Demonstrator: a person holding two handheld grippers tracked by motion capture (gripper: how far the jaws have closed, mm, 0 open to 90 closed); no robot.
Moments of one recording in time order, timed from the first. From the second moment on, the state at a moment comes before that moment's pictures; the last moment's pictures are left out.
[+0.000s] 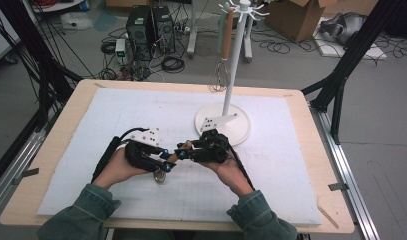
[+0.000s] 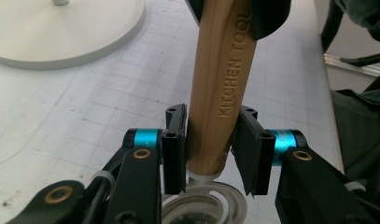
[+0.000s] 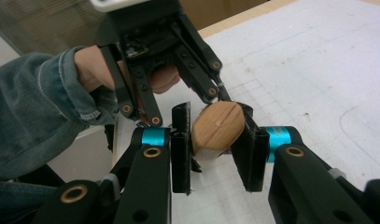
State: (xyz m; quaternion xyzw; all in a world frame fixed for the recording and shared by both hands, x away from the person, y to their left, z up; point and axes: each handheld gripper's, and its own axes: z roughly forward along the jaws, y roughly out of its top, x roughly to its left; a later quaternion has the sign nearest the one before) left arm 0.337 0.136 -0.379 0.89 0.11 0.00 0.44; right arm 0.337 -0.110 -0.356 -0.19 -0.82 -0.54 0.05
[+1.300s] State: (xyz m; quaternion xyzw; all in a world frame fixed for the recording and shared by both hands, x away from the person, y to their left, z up) left arm 0.330 0.129 -0.372 0.85 0.11 -0.03 0.52; right arm 0.332 -0.113 -0.341 -0.15 -0.82 -0.56 0.03
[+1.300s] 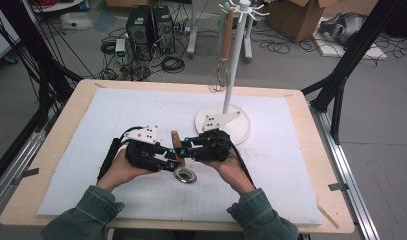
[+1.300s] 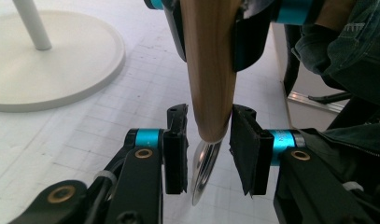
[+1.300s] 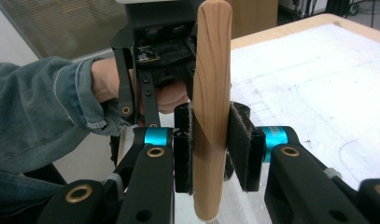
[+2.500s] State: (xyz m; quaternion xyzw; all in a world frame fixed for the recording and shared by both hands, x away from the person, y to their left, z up) left arm 0.325 0.127 -0.371 0.84 0.12 0.00 0.52; right arm 0.324 -0.128 -0.368 -0.15 -0.81 -0.57 0.01
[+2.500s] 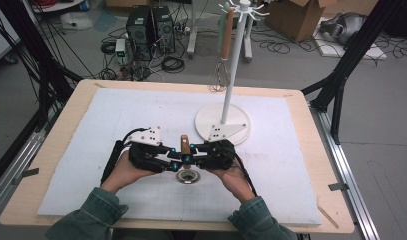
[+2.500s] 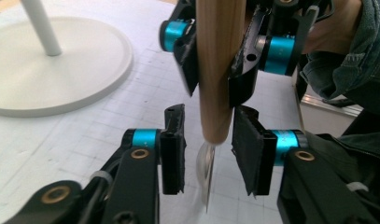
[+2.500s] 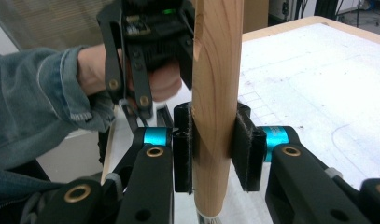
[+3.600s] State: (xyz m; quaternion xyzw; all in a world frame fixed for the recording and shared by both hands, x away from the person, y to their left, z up) left arm 0.309 0.204 -0.385 0.84 0.20 0.08 0.50; right arm 0.367 -0.222 -0.304 -0.19 -0.80 -0.57 -0.02
